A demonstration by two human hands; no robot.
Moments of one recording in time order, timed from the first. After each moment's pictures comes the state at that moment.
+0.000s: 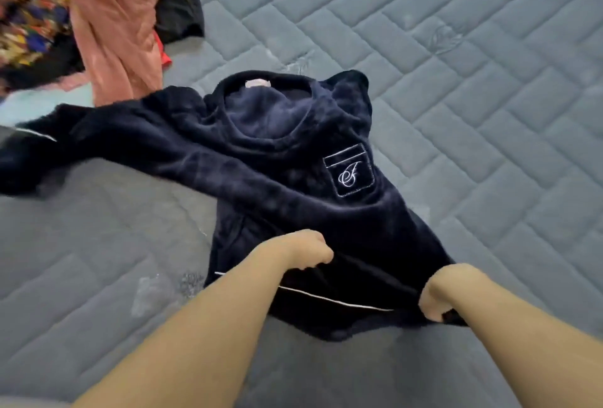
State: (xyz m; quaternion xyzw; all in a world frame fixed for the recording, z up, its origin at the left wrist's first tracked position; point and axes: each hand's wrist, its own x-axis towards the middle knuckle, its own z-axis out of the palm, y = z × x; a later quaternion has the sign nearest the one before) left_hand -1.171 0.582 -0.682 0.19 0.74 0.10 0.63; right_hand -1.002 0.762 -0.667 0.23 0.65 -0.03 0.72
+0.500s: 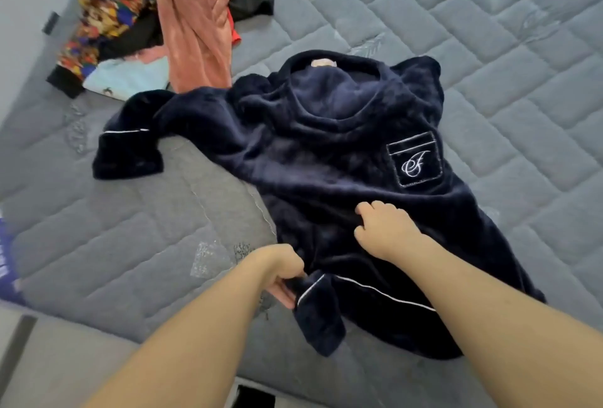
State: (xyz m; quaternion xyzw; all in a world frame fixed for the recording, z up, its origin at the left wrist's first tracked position) left_hand -1.175 0.462 -0.700 -0.11 0.75 0.14 0.64; right_hand -1.117 0.653 -0.694 0.15 0.92 -0.13 0.34
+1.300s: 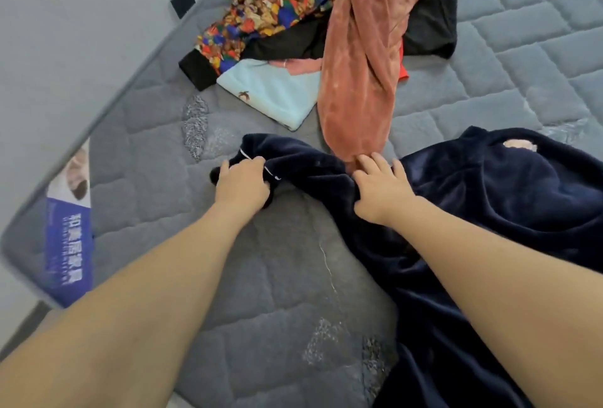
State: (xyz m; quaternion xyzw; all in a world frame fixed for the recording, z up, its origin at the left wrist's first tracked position) left_hand -1.489 0.224 -0.735 0.07 0.98 0.03 0.16; right_hand -1.433 0.467 -0.729 -0.03 0.97 -0.01 0.26
